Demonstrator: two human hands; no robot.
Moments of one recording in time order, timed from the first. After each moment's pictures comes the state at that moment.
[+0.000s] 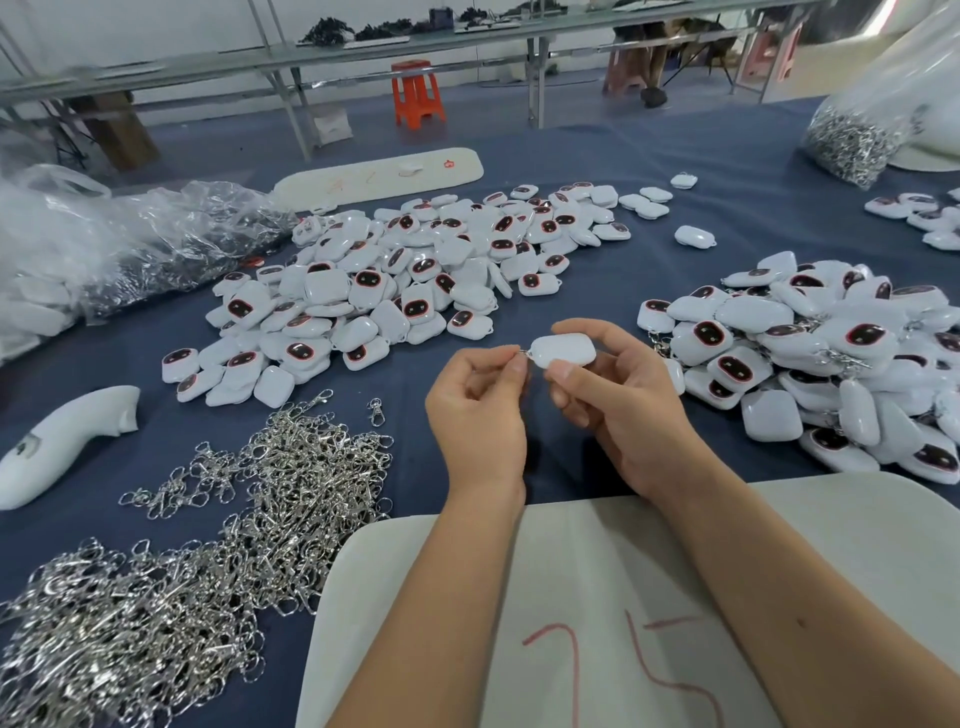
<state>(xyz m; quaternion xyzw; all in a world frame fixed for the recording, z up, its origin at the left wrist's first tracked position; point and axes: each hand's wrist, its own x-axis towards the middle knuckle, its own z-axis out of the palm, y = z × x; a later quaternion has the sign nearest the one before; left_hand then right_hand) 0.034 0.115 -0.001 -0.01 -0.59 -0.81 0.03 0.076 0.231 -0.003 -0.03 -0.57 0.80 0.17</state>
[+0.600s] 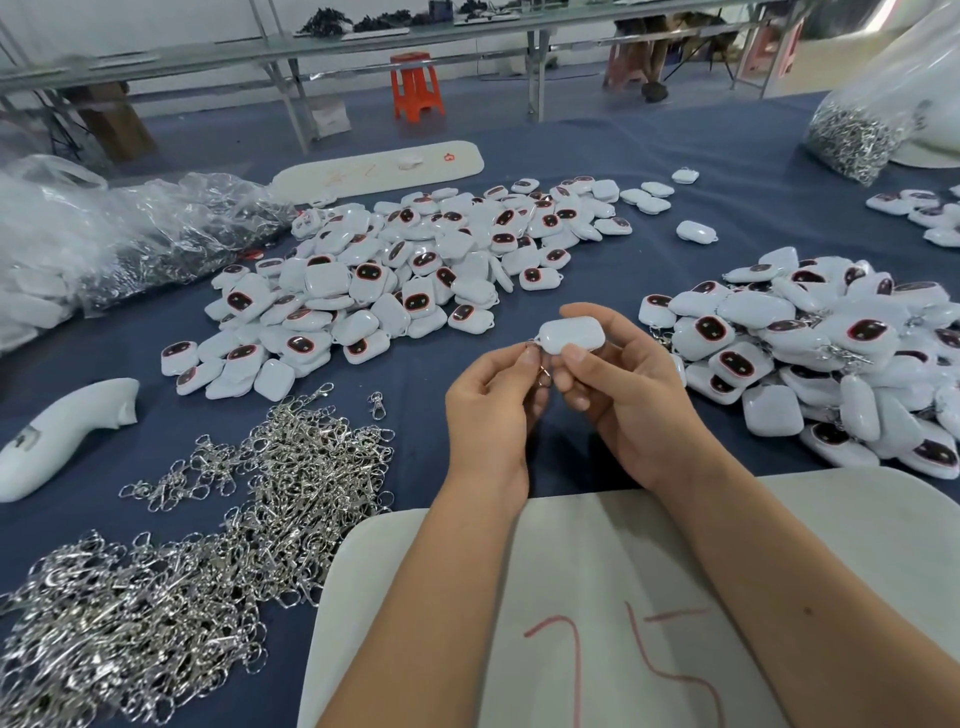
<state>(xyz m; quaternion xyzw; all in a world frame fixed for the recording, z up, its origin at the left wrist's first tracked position) 0.034 0.115 0.001 0.02 -0.52 -0.84 -0.15 0.074 0.235 -0.004 0.01 -0.50 0.85 0.15</state>
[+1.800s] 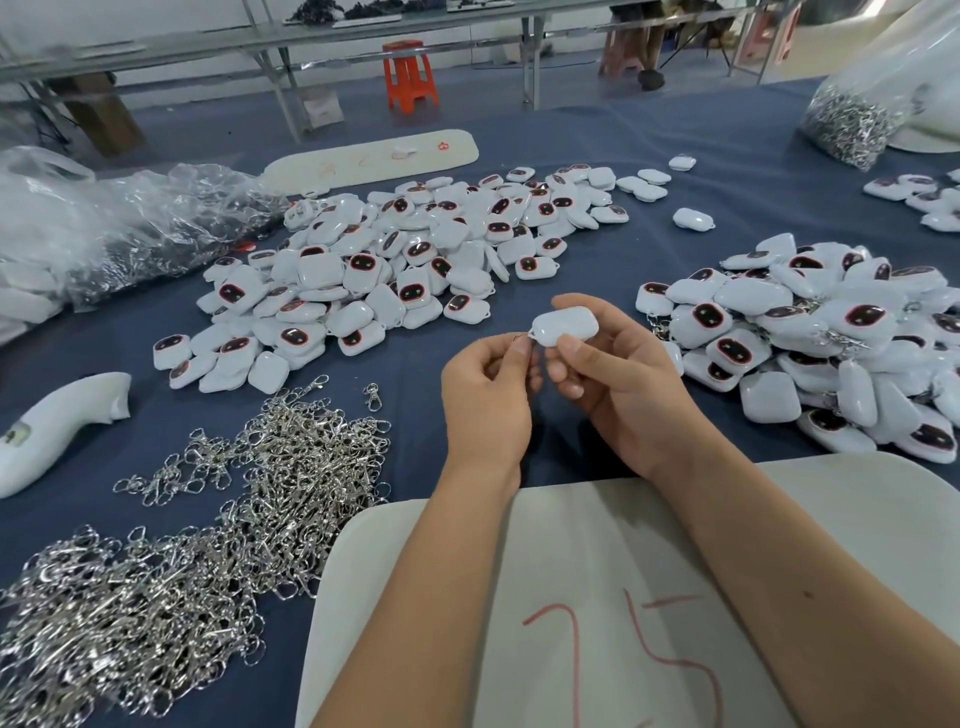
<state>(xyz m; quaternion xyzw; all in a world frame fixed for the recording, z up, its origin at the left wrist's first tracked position) 0.030 0.115 -0.001 -0.05 -0.64 -0.76 -0.06 0.071 0.237 -0.009 0.02 -0.49 0.86 0.13</state>
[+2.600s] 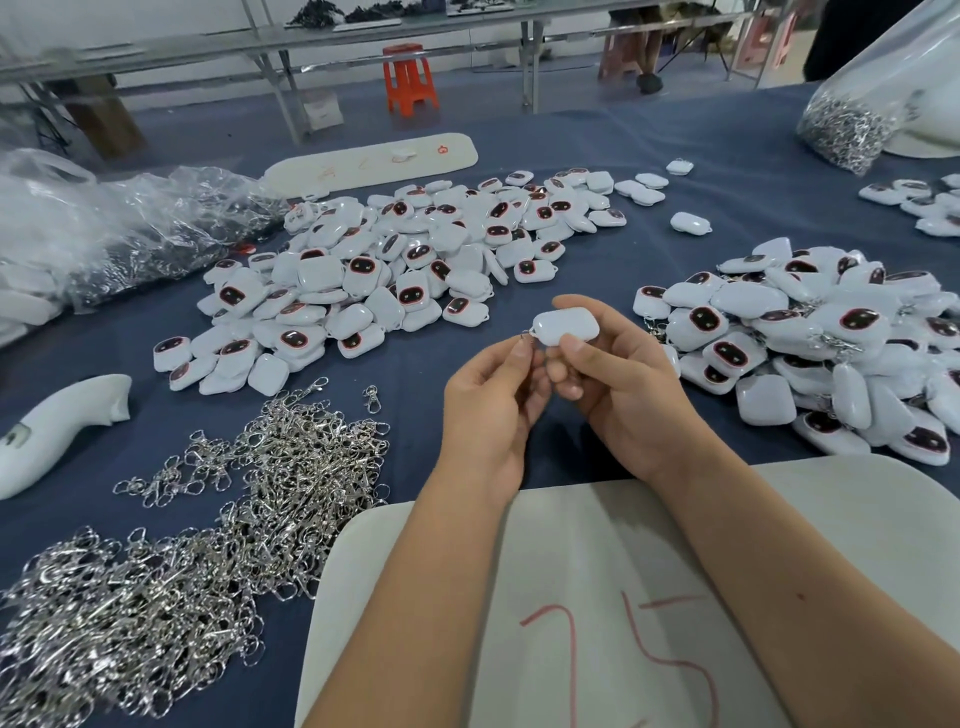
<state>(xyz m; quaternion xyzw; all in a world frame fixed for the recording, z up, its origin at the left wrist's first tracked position) 0.030 0.112 0.000 -0.01 -0.48 -0.85 -0.21 0.071 0.235 -0.006 0.02 -0.47 0.88 0.13</state>
